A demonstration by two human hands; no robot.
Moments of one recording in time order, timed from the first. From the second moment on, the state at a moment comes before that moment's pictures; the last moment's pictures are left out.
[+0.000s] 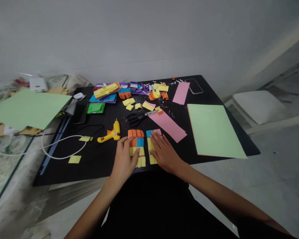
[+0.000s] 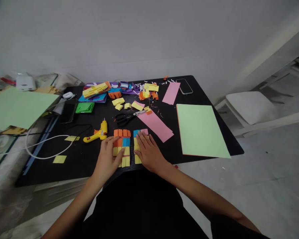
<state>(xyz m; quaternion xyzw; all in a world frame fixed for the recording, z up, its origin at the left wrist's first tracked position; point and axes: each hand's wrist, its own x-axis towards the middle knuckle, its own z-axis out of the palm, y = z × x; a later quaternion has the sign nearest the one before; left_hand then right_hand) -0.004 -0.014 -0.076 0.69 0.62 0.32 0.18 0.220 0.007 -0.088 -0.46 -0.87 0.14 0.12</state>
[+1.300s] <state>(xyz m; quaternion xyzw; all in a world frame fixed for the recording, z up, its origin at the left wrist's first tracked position) 0.014 -0.003 -0.115 0.82 0.55 0.16 0.06 0.203 0.022 -0.097 -0.47 -0.87 0.14 0.11</state>
